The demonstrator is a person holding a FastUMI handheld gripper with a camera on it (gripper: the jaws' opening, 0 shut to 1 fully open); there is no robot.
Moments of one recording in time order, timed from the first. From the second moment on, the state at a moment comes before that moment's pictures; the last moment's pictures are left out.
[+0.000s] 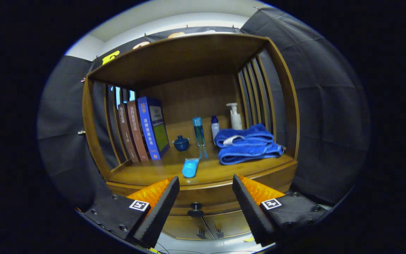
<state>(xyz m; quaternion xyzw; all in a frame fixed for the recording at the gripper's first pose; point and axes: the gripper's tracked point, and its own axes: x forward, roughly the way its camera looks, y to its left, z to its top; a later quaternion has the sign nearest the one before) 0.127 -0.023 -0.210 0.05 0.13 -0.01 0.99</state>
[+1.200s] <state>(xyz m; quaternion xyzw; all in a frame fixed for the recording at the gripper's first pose) 0.061 0.004 -0.014 0.05 0.04 0.08 1.00</state>
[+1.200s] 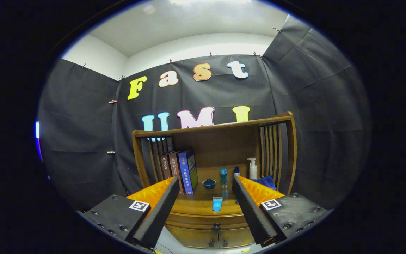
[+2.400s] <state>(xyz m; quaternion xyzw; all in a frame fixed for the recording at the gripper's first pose) 0.062 -0.005 -0.017 0.05 0.04 0.07 1.00</state>
